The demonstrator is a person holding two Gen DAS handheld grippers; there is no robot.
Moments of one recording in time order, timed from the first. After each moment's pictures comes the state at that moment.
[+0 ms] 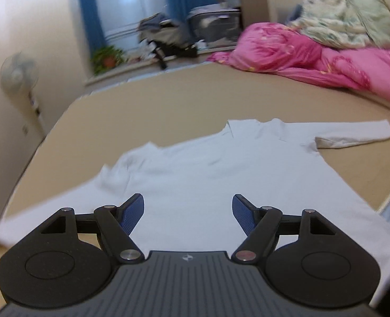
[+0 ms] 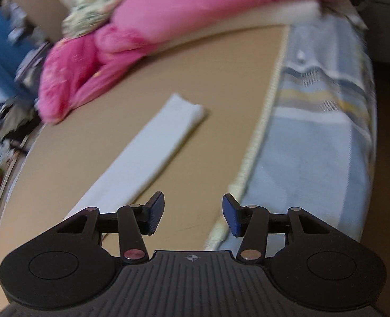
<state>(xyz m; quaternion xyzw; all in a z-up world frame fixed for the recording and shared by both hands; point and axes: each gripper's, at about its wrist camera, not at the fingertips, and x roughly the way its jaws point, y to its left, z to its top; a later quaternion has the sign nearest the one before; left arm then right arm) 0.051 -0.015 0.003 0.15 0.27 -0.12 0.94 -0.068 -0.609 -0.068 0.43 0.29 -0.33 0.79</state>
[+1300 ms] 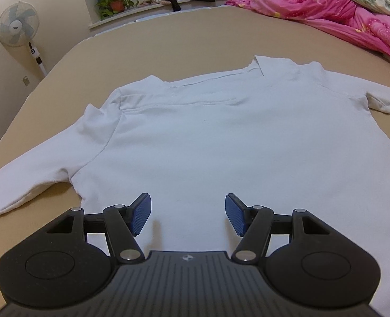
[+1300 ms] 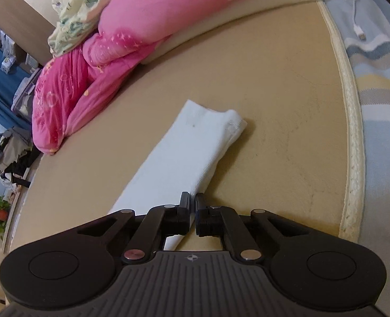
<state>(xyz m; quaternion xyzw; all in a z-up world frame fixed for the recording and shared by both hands) 0.140 -0.016 -0.090 0.14 0.39 -0.07 0.91 0.035 -0.644 -0.125 0.44 0.22 -0.34 0.80</state>
